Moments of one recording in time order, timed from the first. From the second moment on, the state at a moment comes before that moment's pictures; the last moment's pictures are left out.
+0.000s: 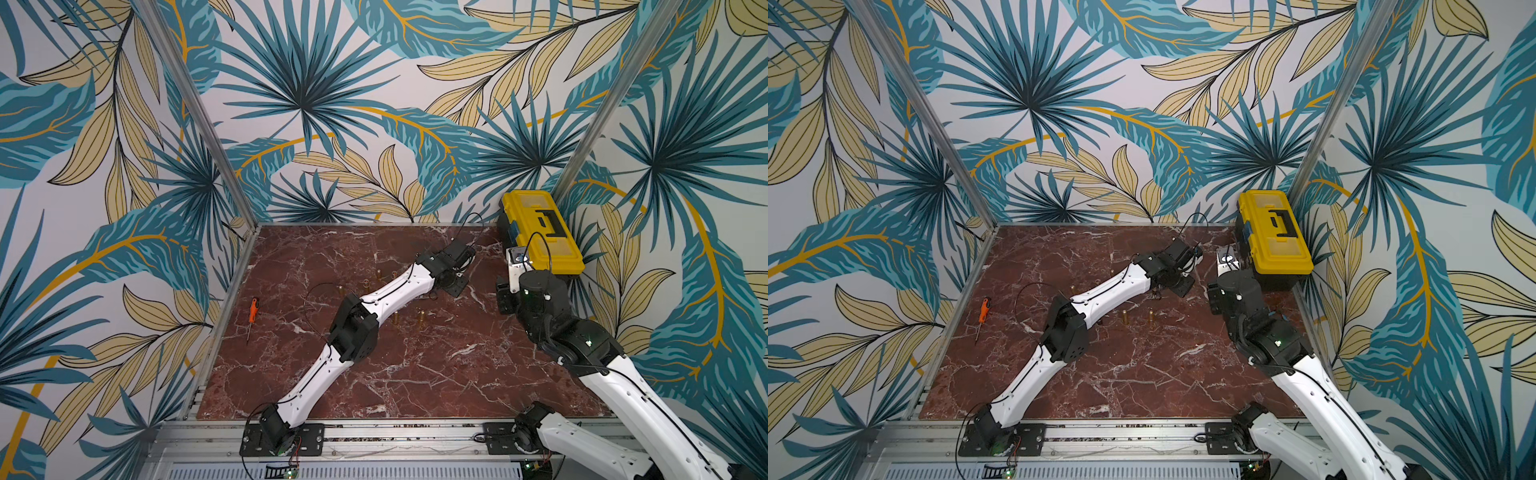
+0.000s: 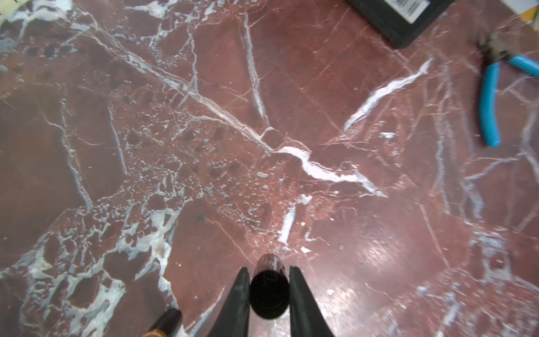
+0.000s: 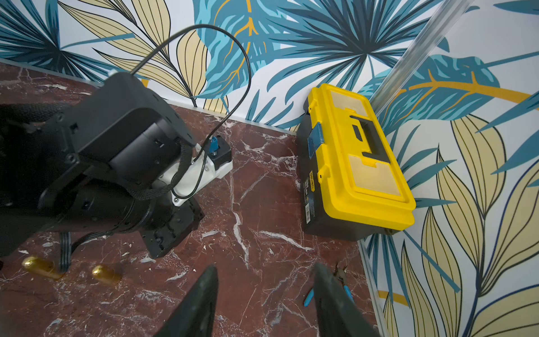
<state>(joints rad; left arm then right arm) -0.85 2.55 2.47 -0.85 -0.01 -0.10 0.53 0.89 1.07 -0.68 0.60 0.01</state>
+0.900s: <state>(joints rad) -0.84 2.55 2.39 -0.69 -0.03 -0.10 0.51 0.89 1.04 -0.64 0.61 0.01</state>
